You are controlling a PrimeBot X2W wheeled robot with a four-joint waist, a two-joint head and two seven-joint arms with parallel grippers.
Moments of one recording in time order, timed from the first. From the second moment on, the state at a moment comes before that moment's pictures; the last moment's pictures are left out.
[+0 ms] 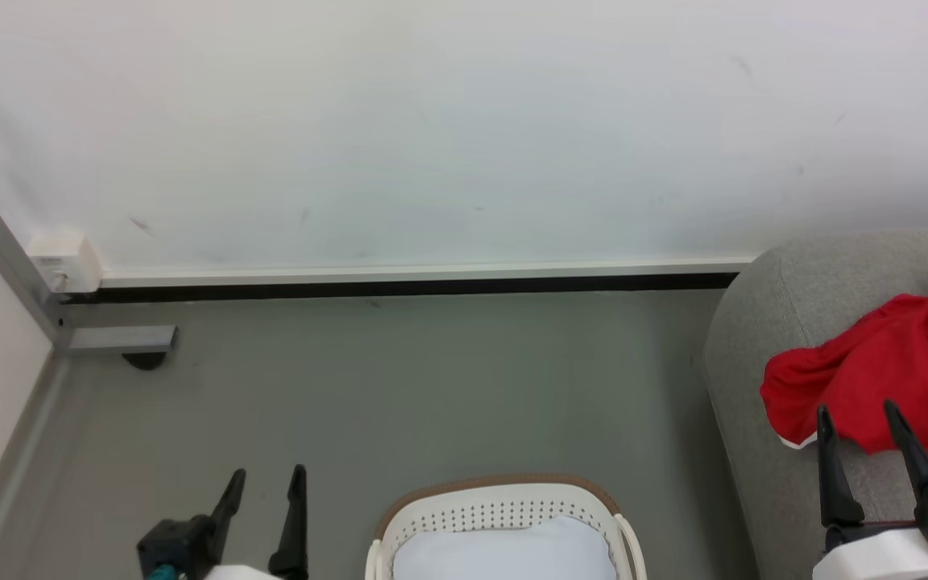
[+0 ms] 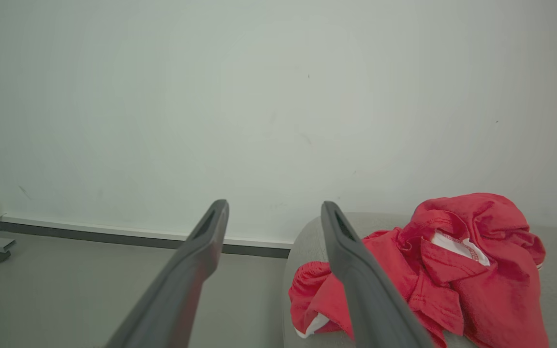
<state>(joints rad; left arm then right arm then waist) -0.10 0.29 -0.42 0.23 -0.53 0.23 -0.26 -0.15 -0.06 -0.11 0.32 0.03 0.13 -0.26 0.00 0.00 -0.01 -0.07</state>
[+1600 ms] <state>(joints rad) 0.00 0.07 -0.08 0.33 -0.38 0.02 -0.22 -0.10 -0.04 -0.04 0.45 0.24 0.13 -0.21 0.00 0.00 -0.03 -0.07</state>
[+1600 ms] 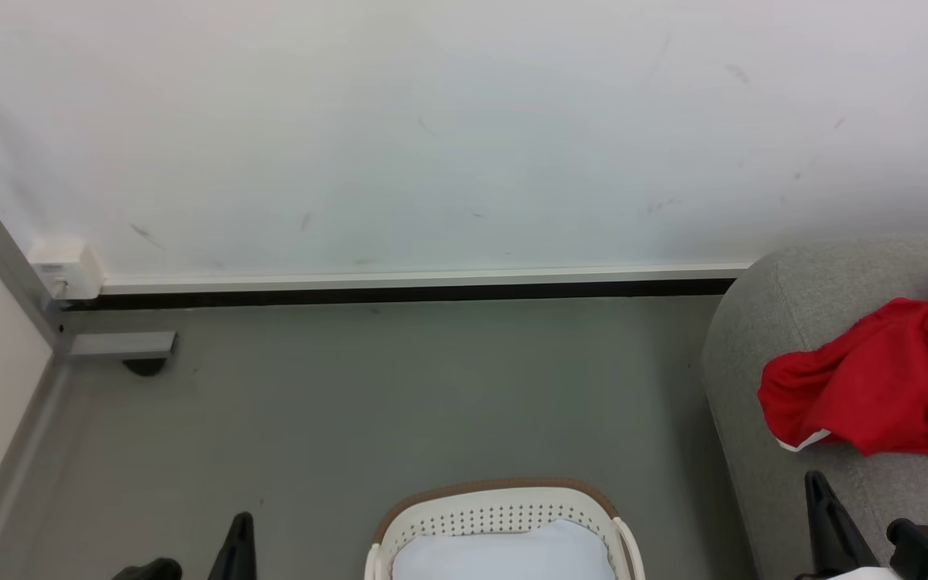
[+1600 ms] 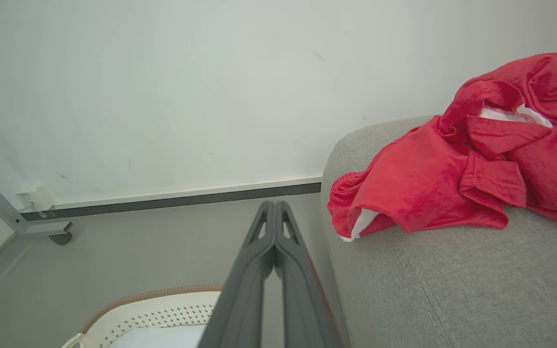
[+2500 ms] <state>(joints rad) -0.03 0.06 -0.02 0.30 -0.79 -0.03 -0.11 -0.10 -0.04 -0.05 0.38 0.70 0.13 -0.11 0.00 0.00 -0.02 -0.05</state>
